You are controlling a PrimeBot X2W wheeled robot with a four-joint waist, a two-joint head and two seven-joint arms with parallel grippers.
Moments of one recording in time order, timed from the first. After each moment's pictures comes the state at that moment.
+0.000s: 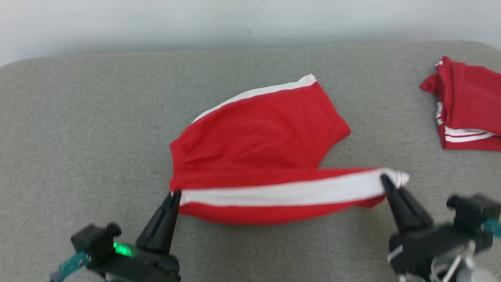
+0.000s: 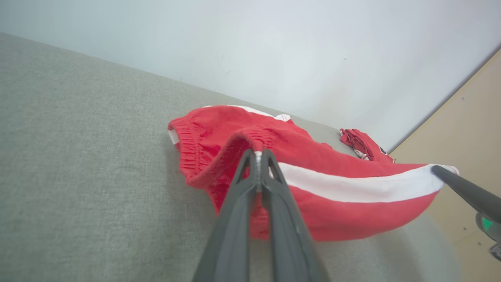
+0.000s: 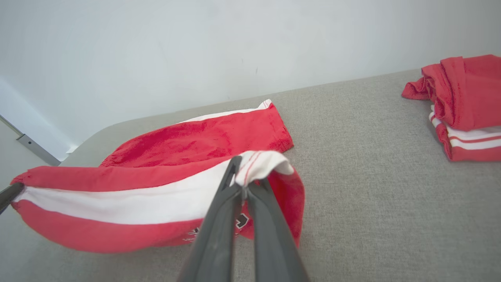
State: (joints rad) left arm -0.15 0.29 -0.38 0.10 -0.71 -0.13 -0.26; right arm -0.03 -0.23 0.11 -0.12 0.50 0.13 0.12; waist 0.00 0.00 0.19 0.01
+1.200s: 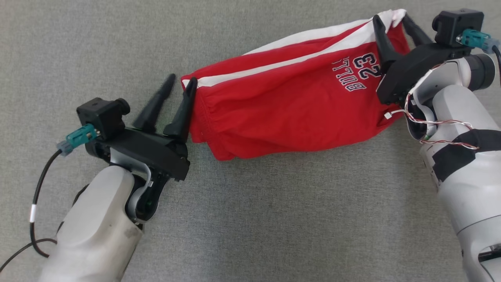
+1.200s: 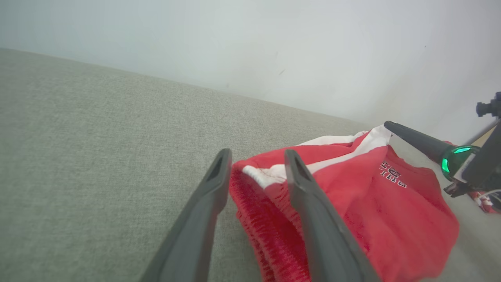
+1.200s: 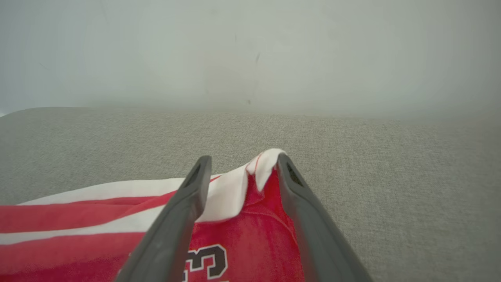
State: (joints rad) left arm -0.76 0.24 -0.52 0.47 -0.79 -0.13 -0.26; right arm -1.06 -0.21 0.26 0.89 0.37 0.13 -0.04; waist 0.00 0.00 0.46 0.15
